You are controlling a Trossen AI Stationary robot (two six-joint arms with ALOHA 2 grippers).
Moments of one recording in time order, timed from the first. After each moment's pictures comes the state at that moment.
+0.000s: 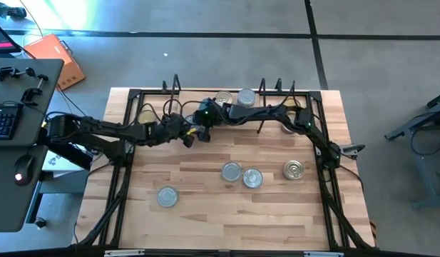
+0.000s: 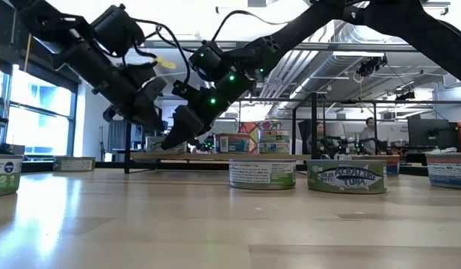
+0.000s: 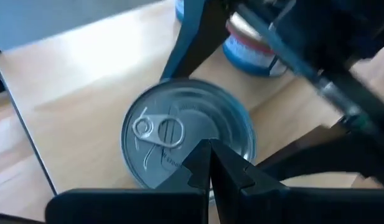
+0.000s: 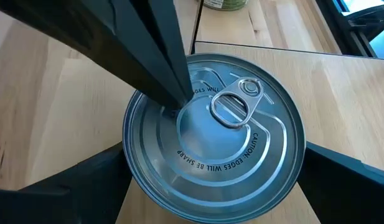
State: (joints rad) left arm 0.20 1.25 0.46 0.11 -0.47 -0.44; right arm -0.27 2.30 1.76 -0.16 -0.07 -0.27
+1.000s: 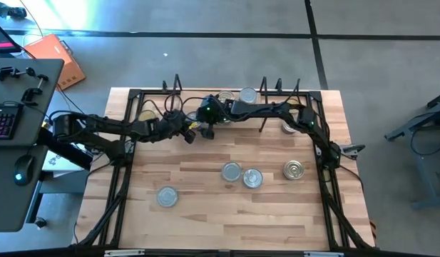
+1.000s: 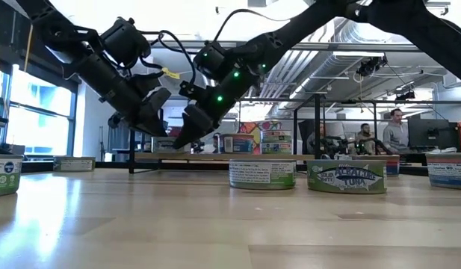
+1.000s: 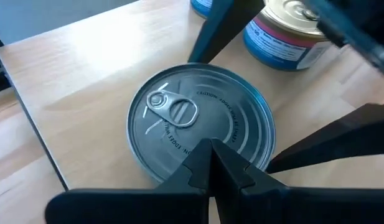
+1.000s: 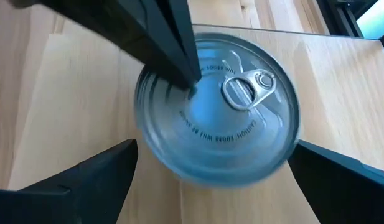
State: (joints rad) left arm 0.30 1.34 0.47 0.13 -0.40 -0.41; right arm -0.29 2.26 1.75 -0.26 -0.06 -0.29
